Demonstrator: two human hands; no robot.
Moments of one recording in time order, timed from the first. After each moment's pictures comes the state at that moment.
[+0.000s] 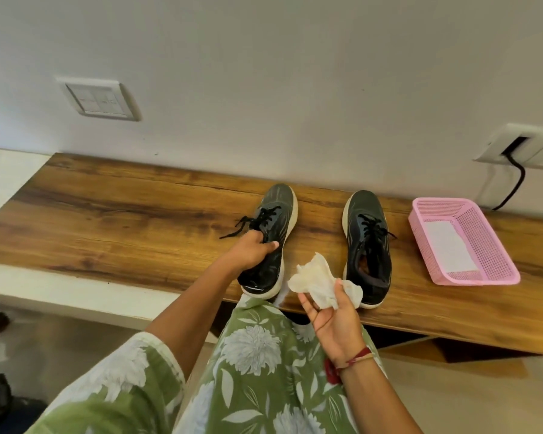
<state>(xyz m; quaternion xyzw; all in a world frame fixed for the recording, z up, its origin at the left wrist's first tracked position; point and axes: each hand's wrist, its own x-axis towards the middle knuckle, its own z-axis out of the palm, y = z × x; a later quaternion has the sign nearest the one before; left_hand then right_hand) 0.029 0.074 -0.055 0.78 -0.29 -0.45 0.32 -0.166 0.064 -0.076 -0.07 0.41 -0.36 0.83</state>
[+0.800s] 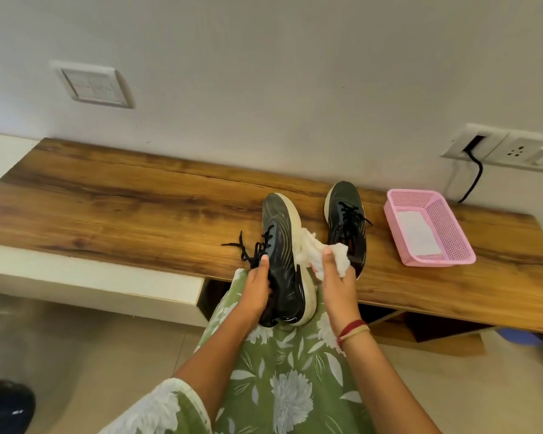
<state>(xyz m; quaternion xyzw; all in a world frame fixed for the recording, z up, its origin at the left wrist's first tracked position) -0.083 0.136 -0.088 0.68 -0.09 -0.48 0.55 -0.192 0.074 -0.030 -0.55 0.51 -0.34 0.56</state>
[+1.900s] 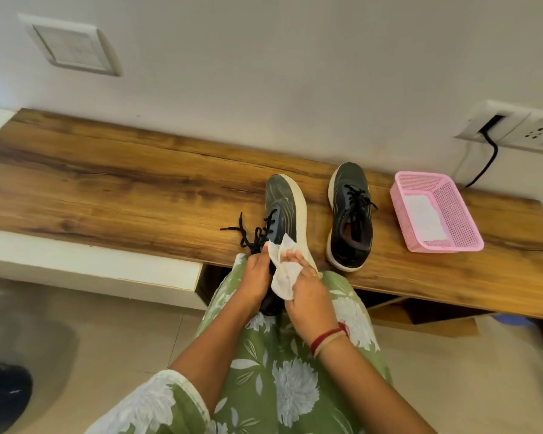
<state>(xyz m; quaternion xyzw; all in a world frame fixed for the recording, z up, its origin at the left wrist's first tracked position) -0.073 0.134 -0.098 0.66 -0.11 -0.48 0.57 -0.180 0.108 -0.075 -0.86 0.39 -0.14 0.30</state>
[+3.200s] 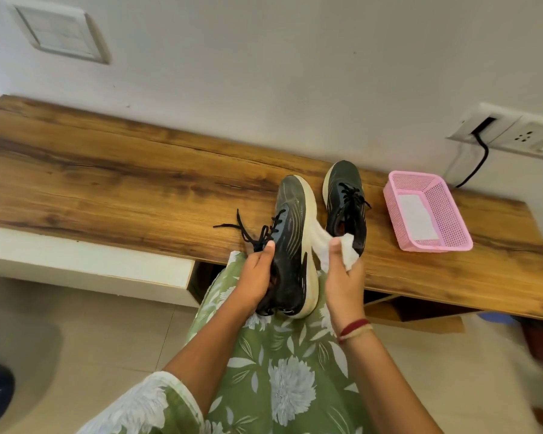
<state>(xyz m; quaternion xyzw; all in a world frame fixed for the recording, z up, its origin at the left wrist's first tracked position) -0.079 0.132 -0.103 0.68 -0.15 -0.48 0.54 -0.189 0.085 -0.023 -0.54 0.58 -0.34 0.51</state>
